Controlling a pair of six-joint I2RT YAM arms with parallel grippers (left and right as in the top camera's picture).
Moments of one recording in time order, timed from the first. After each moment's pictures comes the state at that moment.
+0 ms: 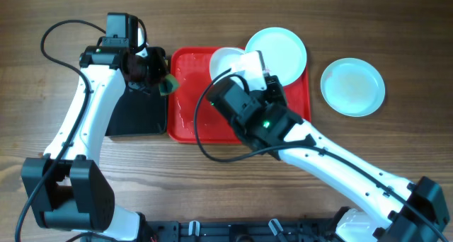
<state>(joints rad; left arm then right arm) -0.07 1.69 1.37 -0.85 0.21 -0.49 0.87 1.54 1.25 -0.66 0.95 0.25</state>
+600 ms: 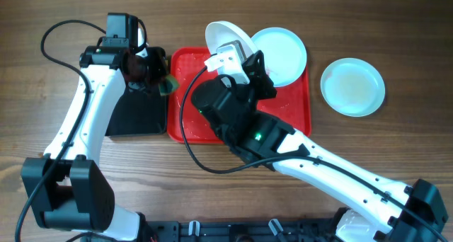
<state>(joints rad) -0.07 1.69 1.37 -0.85 0.21 -0.49 0.96 1.54 1.25 -0.27 1.25 -0.17</state>
